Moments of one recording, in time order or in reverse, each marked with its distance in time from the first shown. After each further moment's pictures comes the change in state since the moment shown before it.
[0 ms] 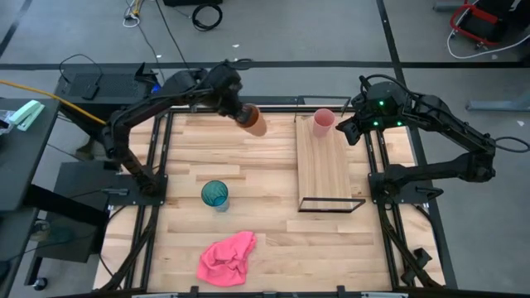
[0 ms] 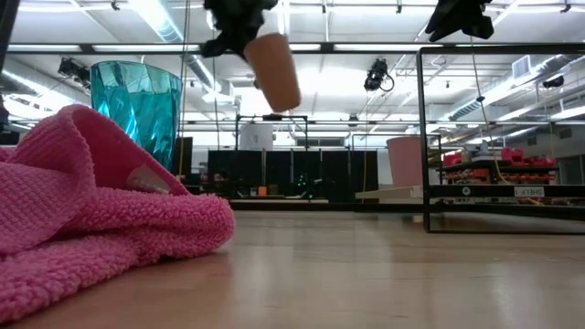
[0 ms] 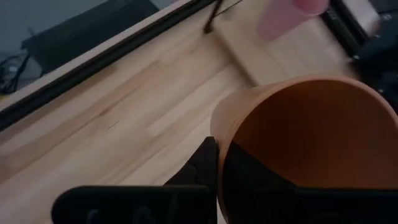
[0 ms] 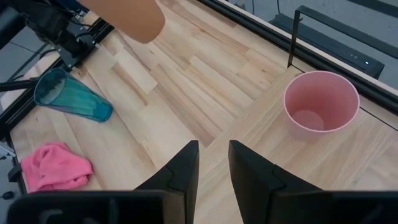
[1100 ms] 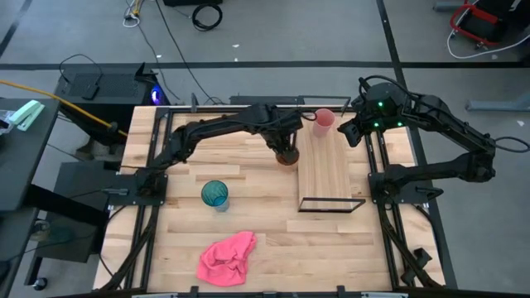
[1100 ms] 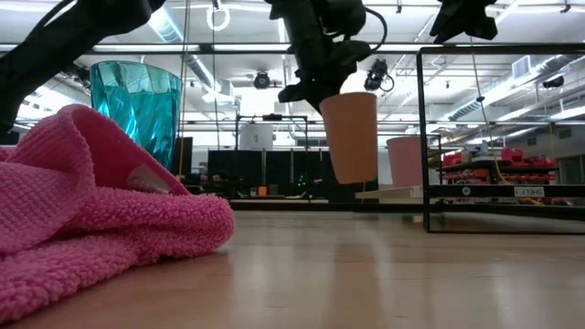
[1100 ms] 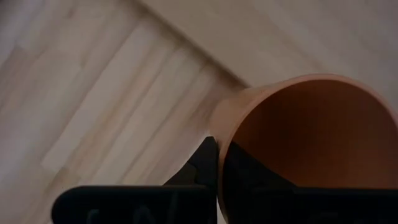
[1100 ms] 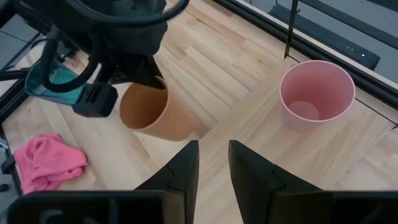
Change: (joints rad) left arm -0.241 0.626 0.489 -0.105 -0.017 0.059; right arm 0.000 0.000 0.000 -0.038 0.000 -0.008
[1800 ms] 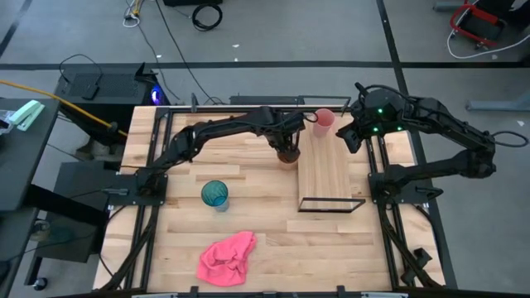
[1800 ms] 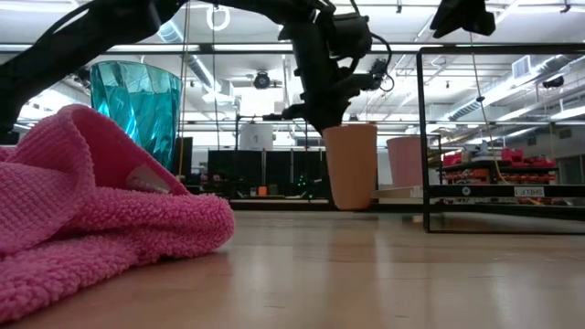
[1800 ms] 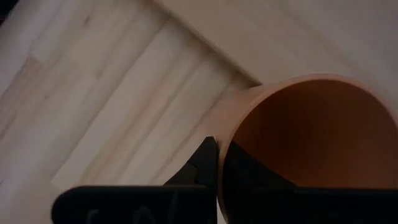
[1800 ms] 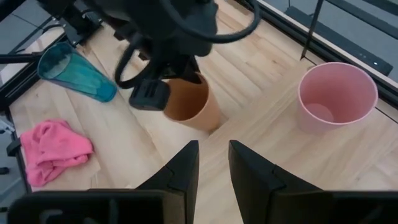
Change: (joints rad) left arm 0.016 0.071 -0.003 0.039 -0.058 0.011; right arm 0.104 0.002 0.000 0.006 0.046 0.010
